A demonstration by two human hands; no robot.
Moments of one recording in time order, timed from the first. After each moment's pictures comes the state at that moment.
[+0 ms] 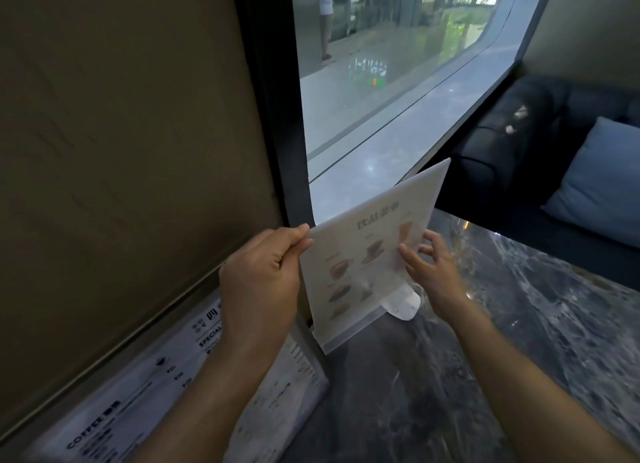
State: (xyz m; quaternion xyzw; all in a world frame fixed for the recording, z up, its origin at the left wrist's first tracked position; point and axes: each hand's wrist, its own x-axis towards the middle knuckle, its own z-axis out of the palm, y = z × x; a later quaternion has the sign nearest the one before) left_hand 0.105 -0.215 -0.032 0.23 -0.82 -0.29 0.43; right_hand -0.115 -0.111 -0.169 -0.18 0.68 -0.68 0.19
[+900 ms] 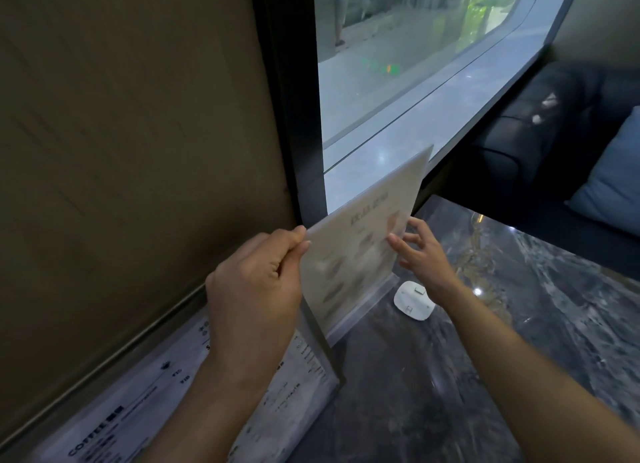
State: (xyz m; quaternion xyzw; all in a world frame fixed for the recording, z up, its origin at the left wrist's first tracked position) left_hand 0.118 -0.220 -0.030 0.24 -0.85 -0.21 0.43; right_hand -0.115 -0.145 -0.166 -0.24 0.65 -0.67 0.26
